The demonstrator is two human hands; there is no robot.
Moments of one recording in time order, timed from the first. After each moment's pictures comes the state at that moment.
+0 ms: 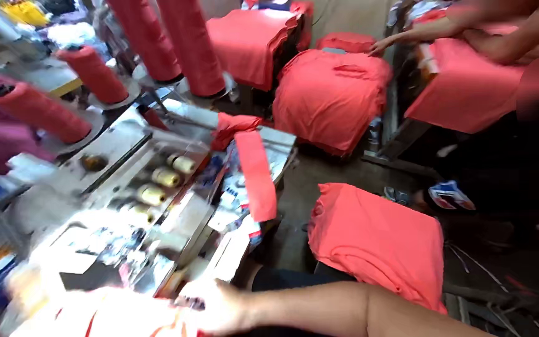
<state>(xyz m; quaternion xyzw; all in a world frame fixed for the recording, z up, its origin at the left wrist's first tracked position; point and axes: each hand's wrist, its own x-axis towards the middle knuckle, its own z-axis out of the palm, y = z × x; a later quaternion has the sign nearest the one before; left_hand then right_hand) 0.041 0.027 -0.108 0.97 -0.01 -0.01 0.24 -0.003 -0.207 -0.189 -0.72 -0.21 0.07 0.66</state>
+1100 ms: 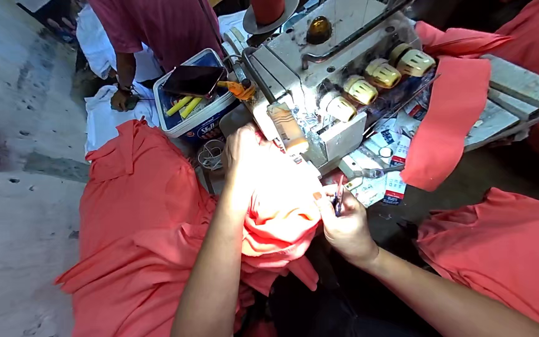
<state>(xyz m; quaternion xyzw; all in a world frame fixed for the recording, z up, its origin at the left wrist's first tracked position) 0.076 -0.026 -0.099 0.97 0.12 0.07 0.19 -0.001 -0.178 -0.203 -0.65 -0.10 -0.15 0.74</state>
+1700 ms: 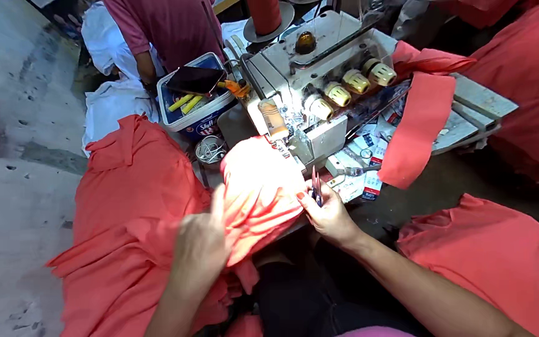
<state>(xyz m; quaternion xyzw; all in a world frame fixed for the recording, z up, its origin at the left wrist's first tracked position) -0.083 -0.009 -0.086 0.99 0.07 0.03 0.09 0.001 -0.201 -0.195 -0.61 -0.11 0.08 0.78</state>
